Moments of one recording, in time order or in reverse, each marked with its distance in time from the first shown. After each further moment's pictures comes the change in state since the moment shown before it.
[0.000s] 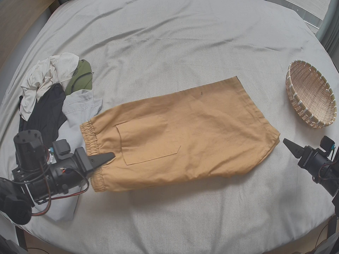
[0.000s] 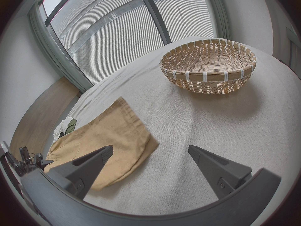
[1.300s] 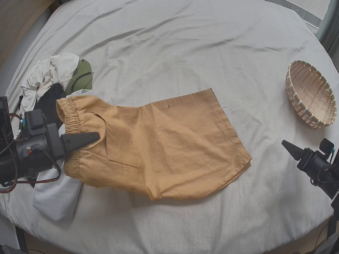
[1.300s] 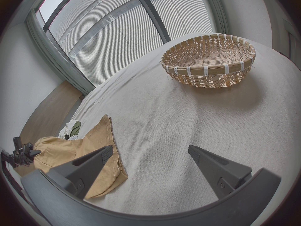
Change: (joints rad) left arm -0.087 -0.212 -0.306 0.469 -0.052 0.215; right arm 0.024 0.009 0.033 -0.049 0.008 0.050
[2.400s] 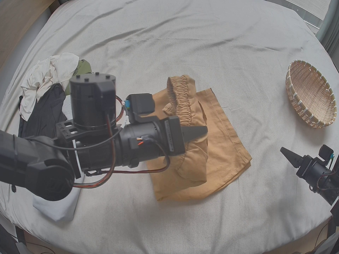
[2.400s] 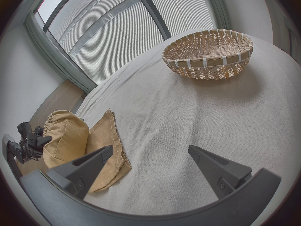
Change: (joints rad) left arm -0.362 0.473 -0.319 -0.213 0.074 0.059; right arm 0.034 -0.011 0.062 -0.031 0.000 0.017
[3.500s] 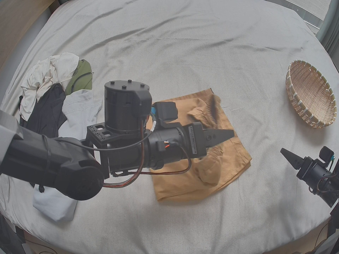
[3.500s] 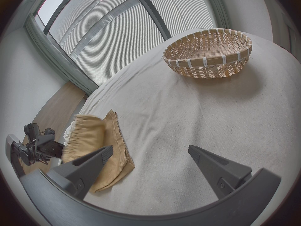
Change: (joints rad) left arm -0.038 0.111 -0.076 0.001 0.004 -0.047; right arm 0.014 0.001 0.029 -0.043 0.005 0.019
